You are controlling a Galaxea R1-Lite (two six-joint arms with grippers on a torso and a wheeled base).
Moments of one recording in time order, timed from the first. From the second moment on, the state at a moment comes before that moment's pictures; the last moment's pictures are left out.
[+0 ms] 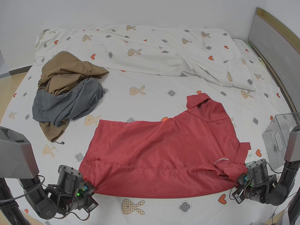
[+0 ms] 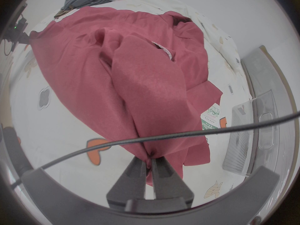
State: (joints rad) left arm -0.45 2.00 -0.14 -0.97 0.19 0.42; right arm 0.37 1.99 -0.05 -1.00 -0.33 -0.27
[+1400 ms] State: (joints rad) left arm -0.40 1.94 -0.07 -1.08 0.20 0.43; right arm 0.39 1.89 -0.03 -0.93 -0.16 -0.30
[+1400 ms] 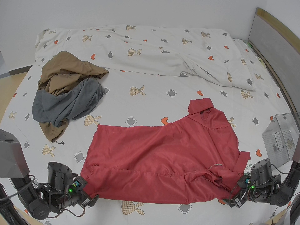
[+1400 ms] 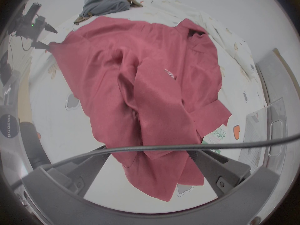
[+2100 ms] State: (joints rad) left arm -0.46 1.65 -0.45 -0.14 -0.19 0.16; right arm 0.35 1.53 -0.16 -0.37 0.19 -0.13
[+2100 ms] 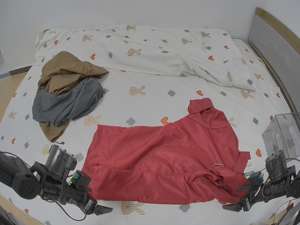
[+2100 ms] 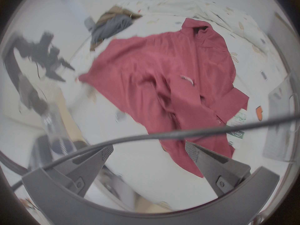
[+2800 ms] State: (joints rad) left arm -0.19 1.59 -0.66 -0.14 -0.85 -0.02; right arm -0.04 1.38 -0.49 -0.29 0.87 0.39
